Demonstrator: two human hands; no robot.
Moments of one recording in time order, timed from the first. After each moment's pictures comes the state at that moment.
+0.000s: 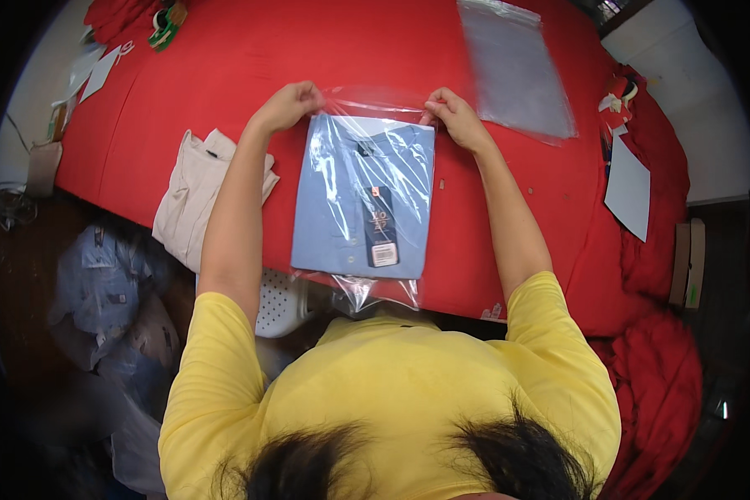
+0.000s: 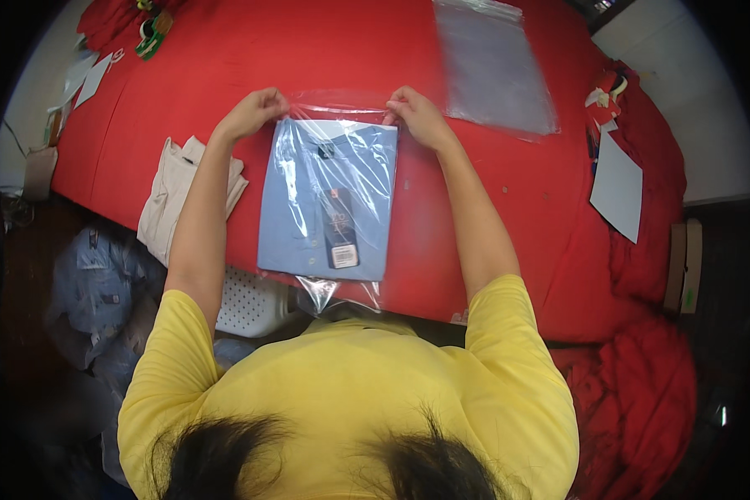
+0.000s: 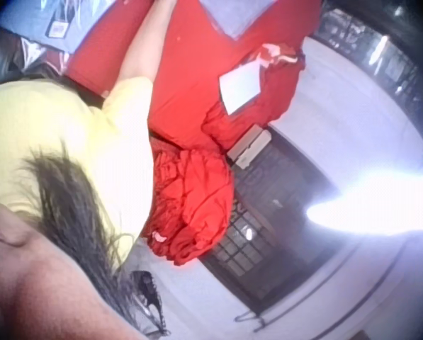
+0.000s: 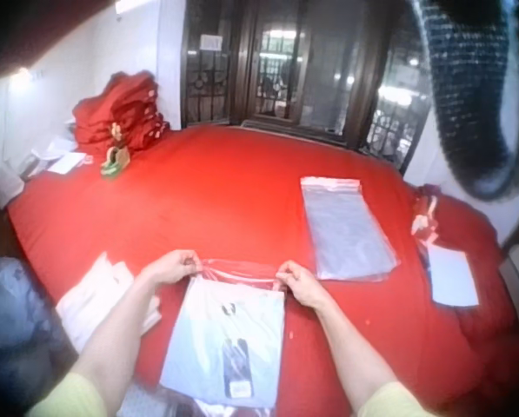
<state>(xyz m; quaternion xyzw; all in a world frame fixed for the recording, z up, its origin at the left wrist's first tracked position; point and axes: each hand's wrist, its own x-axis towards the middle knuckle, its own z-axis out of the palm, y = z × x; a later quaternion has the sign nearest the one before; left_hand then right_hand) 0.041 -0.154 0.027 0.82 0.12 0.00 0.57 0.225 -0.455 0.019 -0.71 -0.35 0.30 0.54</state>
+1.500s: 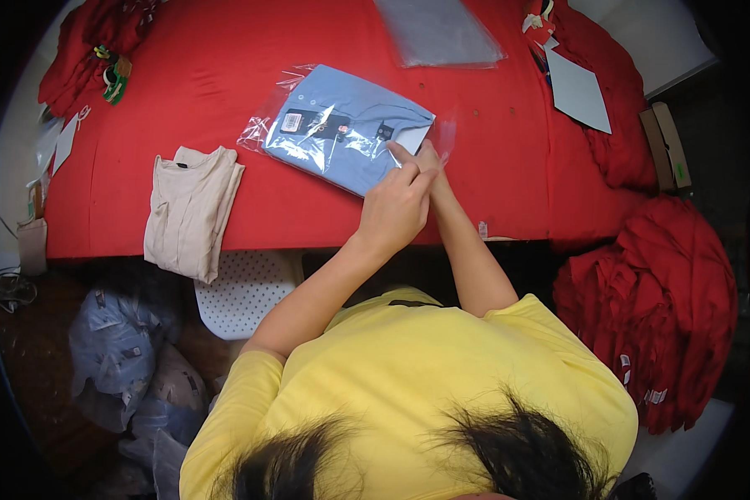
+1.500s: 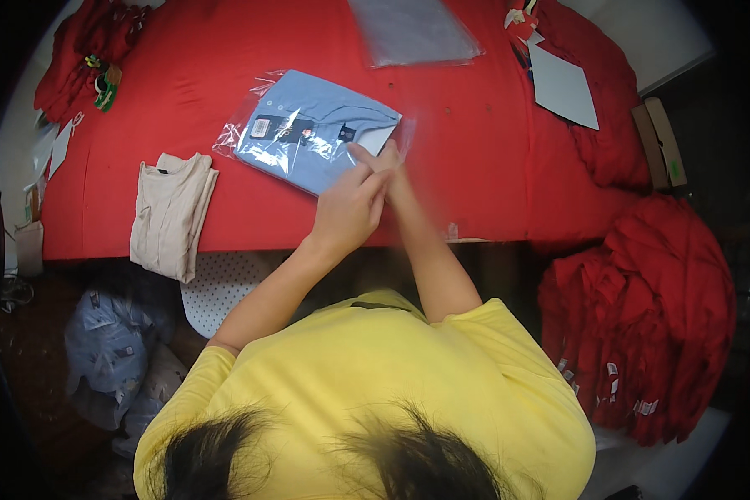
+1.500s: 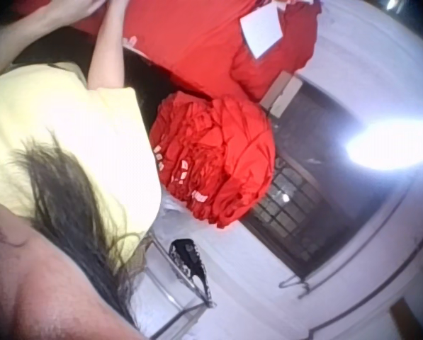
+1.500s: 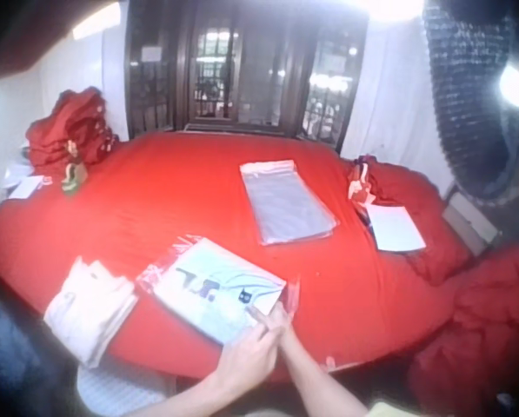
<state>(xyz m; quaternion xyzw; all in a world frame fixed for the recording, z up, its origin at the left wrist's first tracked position) -0.072 -0.481 0.067 0.91 -0.07 0.24 0.33 0.039 -0.551 0.007 -0.90 -0.03 0.11 0.42</state>
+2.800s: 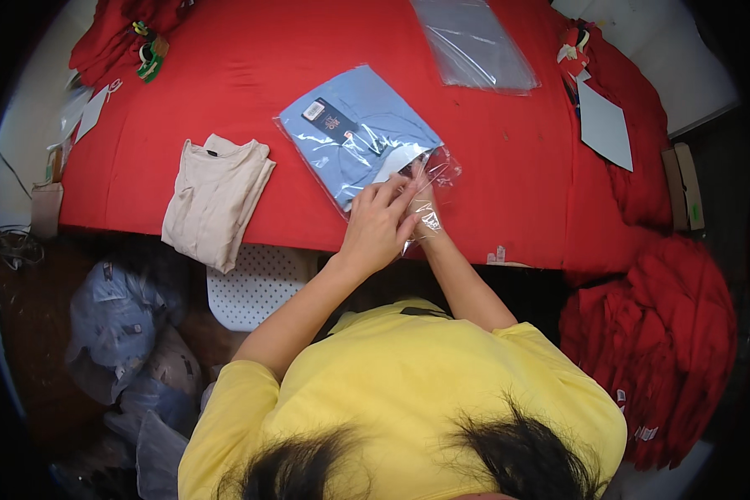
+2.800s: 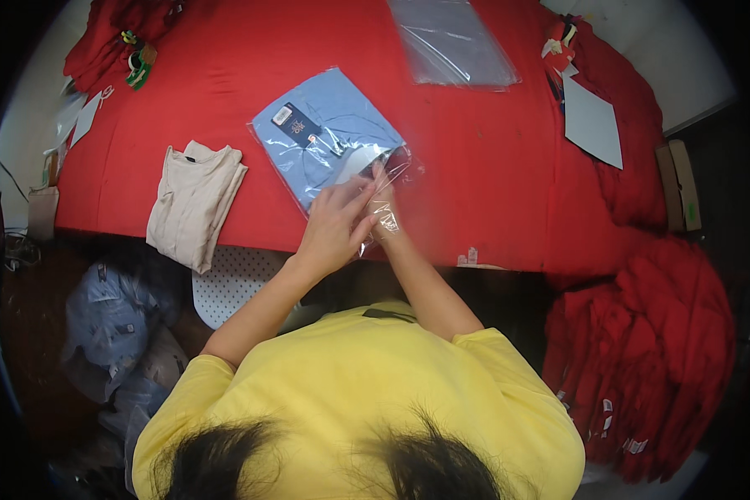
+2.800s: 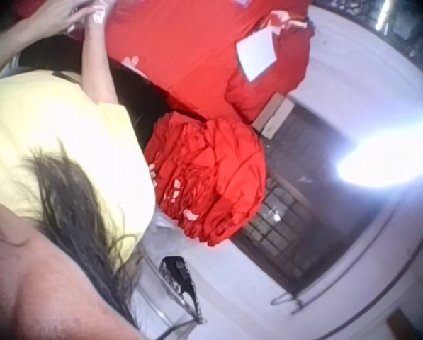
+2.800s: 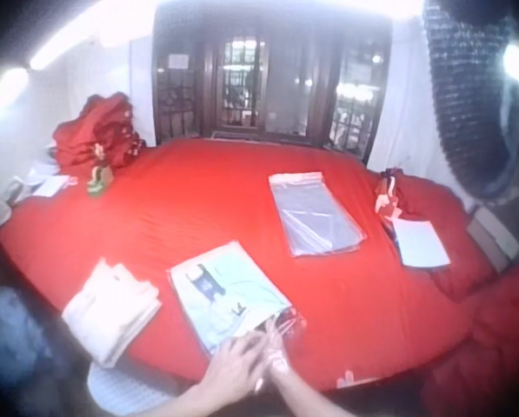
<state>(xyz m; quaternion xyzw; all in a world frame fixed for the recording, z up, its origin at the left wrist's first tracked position) -0.107 -0.430 0.058 0.93 -0.03 0.19 0.31 -0.010 -0.513 -0.011 -0.37 -0.03 0.36 0.86</state>
